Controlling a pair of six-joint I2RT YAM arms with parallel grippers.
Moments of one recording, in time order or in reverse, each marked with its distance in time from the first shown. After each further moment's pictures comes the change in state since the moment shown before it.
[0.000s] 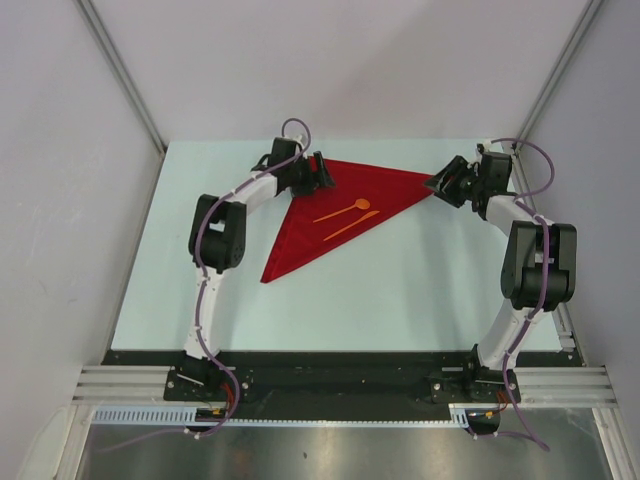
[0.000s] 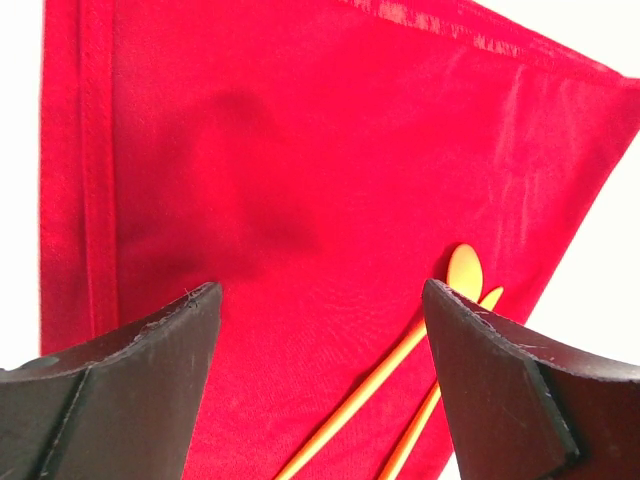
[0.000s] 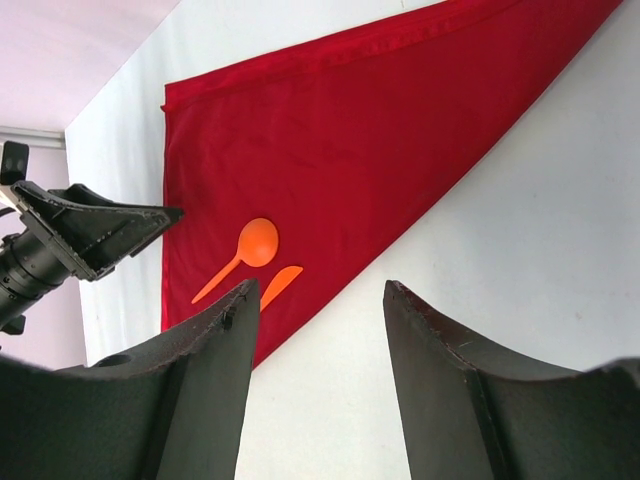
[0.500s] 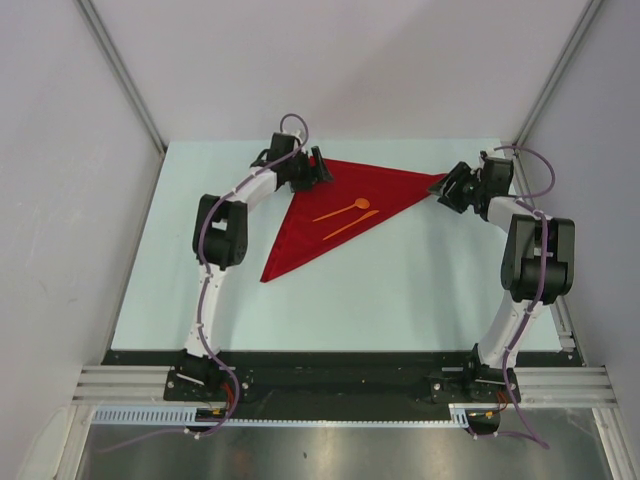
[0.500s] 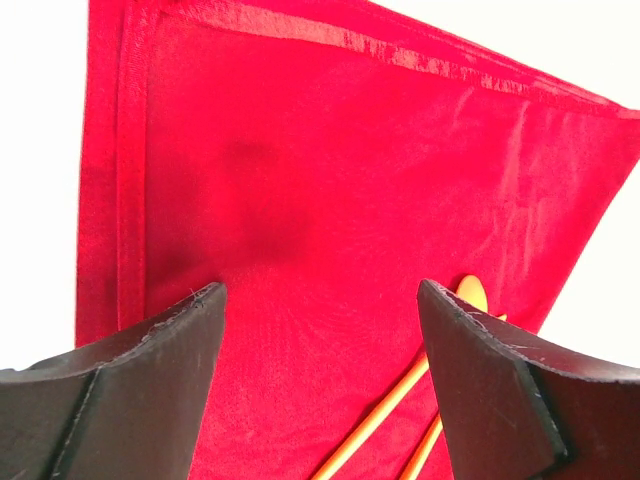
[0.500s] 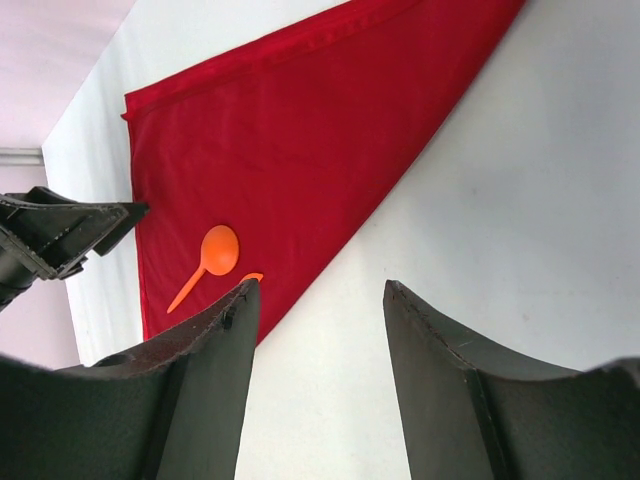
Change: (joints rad) left arm 0.019 0.080 0.140 -0.054 0.002 0.002; right arm -0.029 0.064 0.001 0.007 0.004 0.008
